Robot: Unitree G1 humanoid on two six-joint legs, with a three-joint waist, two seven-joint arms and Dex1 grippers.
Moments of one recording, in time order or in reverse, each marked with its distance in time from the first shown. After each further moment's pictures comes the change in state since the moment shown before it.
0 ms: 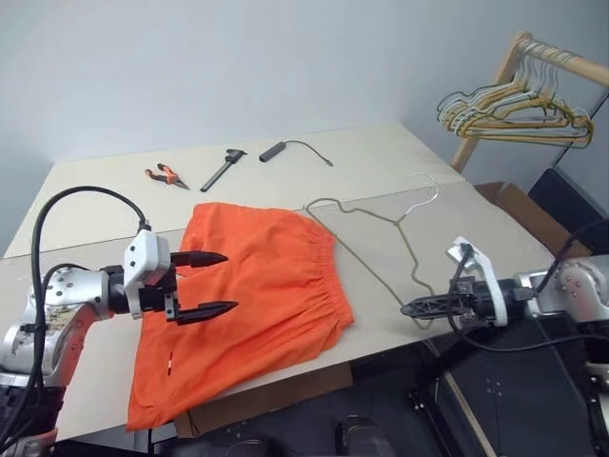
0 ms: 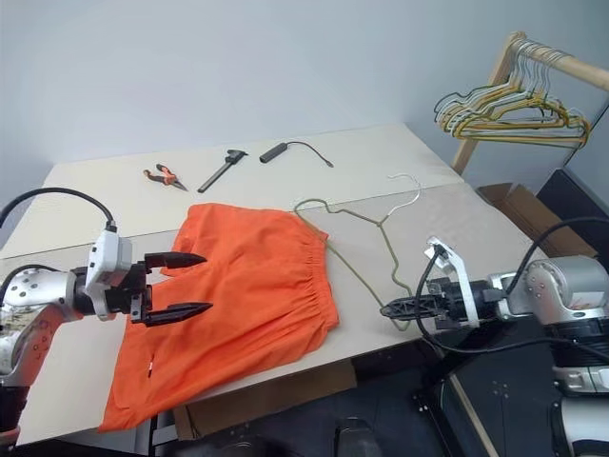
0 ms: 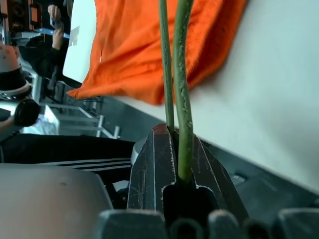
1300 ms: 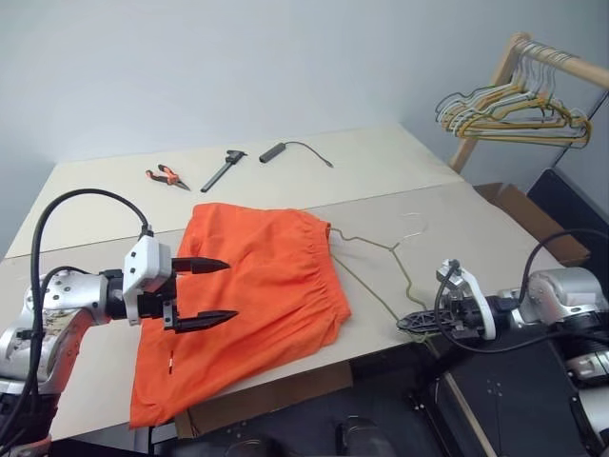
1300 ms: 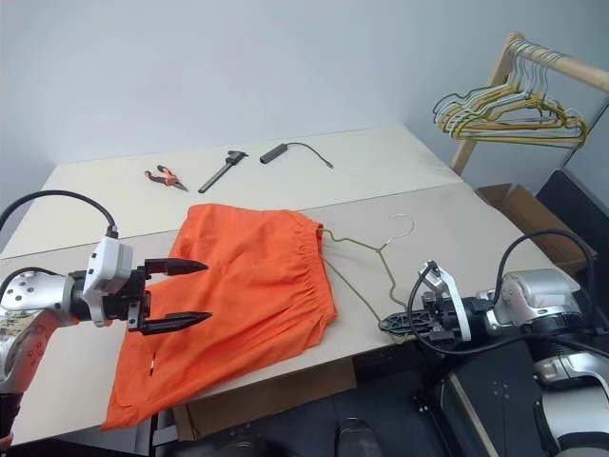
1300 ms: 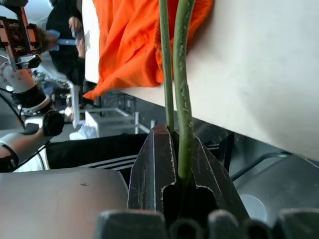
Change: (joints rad) left arm 0.040 0.015 0.021 -0.059 -0.017 0.023 -0.002; right arm -0.101 0.088 0.203 0.258 -0.085 -0.050 0.171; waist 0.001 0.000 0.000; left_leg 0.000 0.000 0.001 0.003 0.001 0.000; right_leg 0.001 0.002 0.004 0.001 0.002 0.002
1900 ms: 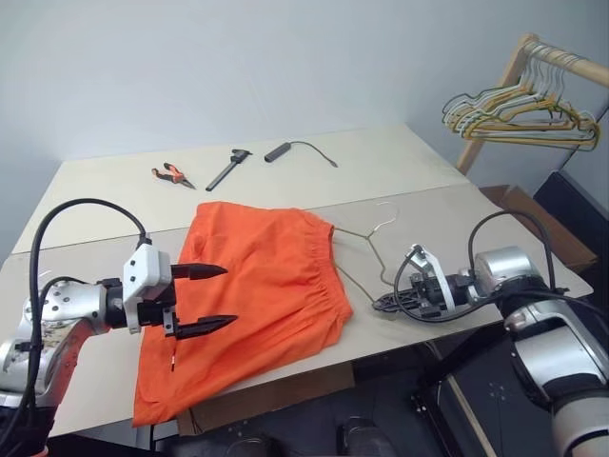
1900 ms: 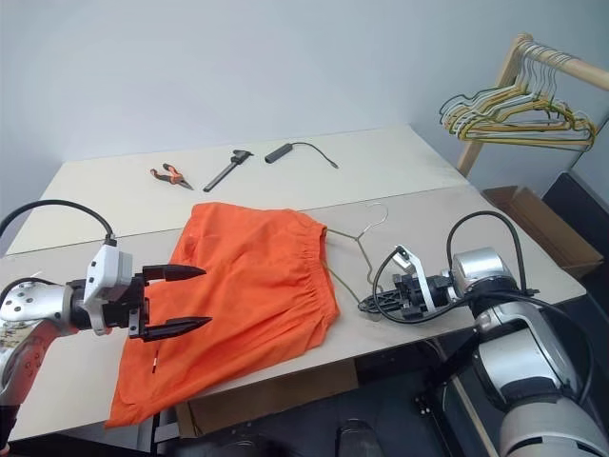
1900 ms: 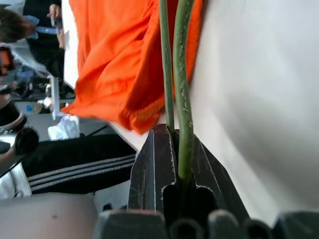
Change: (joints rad) left arm 0.063 -0.006 0.018 -0.036 0.000 -0.002 0.045; right arm -0.299 0.234 0.139 0.511 -0.313 -0.282 0.127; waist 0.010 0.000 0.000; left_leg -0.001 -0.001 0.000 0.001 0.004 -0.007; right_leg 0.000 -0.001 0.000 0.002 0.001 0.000
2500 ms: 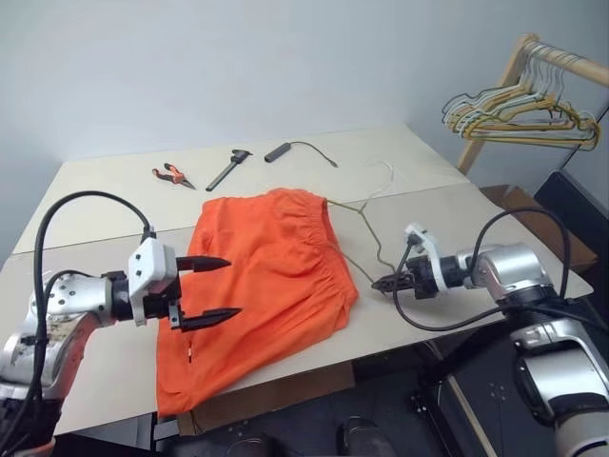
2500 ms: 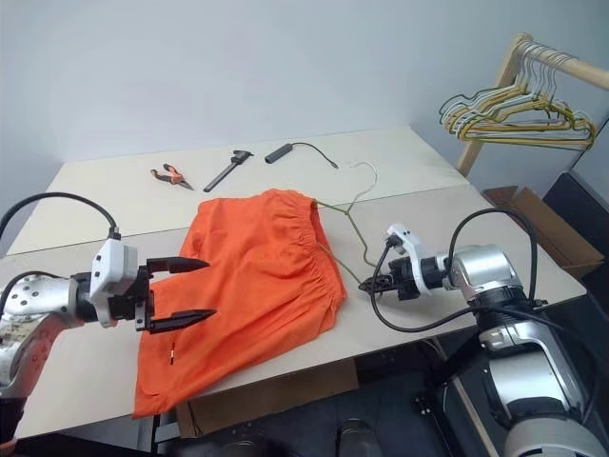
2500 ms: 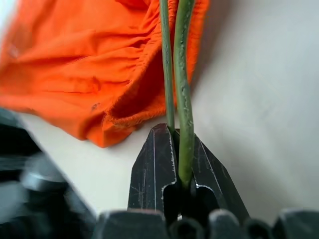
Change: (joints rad) left arm -0.100 -0.012 -0.036 0.047 0.043 -0.029 0.018; right arm 0.162 -0.056 -0.156 -0.553 -0.130 -0.260 -0.257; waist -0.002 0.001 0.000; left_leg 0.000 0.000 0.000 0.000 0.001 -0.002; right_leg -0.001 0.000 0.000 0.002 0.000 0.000
